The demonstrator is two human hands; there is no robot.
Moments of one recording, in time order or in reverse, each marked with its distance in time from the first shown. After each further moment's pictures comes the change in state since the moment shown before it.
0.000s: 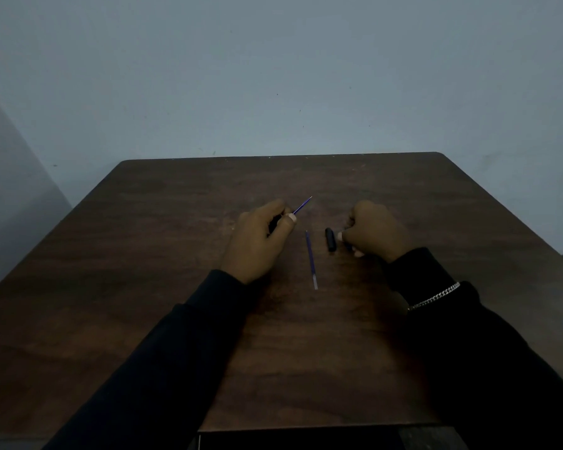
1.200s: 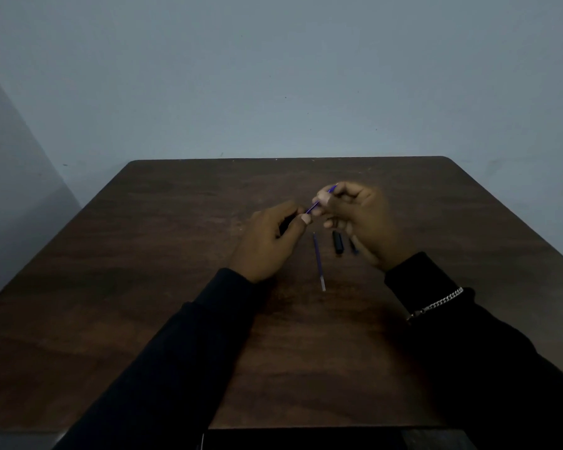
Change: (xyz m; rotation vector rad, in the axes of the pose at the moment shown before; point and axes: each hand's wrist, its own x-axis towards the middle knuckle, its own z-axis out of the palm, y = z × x) left_hand -0.001 0.010 -0.006 -0.044 -0.059 0.058; right_hand -0.008 -0.016 0.016 1.205 -0.022 -0.494
